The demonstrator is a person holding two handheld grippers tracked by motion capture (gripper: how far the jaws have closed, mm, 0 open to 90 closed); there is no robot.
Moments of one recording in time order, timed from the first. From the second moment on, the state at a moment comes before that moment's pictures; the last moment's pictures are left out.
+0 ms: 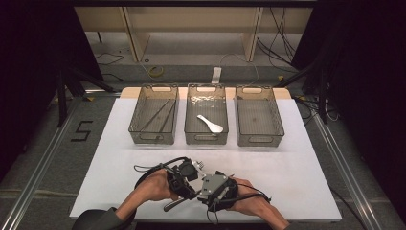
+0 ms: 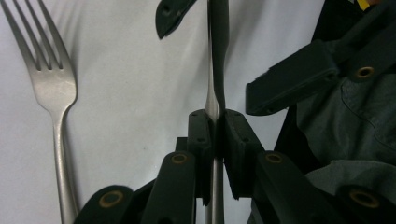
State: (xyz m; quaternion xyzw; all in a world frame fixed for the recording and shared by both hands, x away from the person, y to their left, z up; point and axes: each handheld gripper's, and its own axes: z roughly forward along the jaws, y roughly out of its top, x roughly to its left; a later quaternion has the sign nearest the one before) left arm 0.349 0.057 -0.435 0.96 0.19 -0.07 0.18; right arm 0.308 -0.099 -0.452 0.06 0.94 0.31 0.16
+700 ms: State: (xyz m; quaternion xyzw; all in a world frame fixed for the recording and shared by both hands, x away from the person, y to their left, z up) left arm 0.352 0.056 -0.433 0.96 0.18 -0.09 0.17; right arm 0.298 -0.094 -0.461 0.00 0.93 0.28 0.22
